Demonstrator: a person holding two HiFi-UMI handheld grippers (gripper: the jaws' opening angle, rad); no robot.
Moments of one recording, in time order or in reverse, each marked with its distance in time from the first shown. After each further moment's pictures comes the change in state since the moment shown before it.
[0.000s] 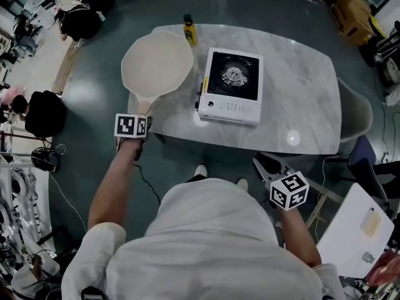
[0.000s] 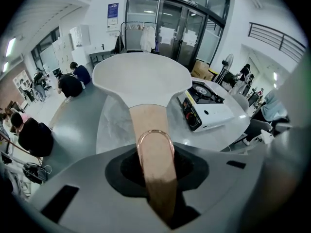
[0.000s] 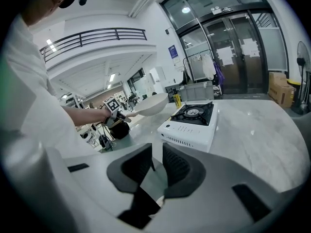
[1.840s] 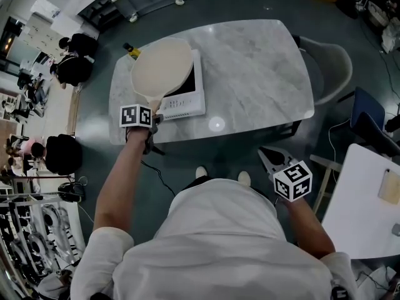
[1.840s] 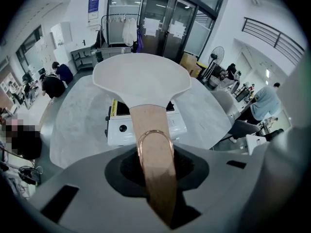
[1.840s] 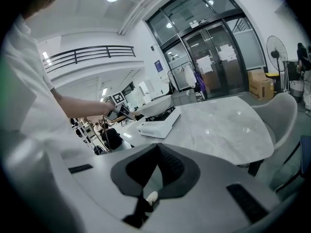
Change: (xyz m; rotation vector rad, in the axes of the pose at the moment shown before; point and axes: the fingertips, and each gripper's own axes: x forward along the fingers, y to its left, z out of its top) left arm 0.025 -0.282 0.059 0.047 0.090 -0.096; right arm -0.184 -0.138 -0.095 0.105 -0.145 -0.068
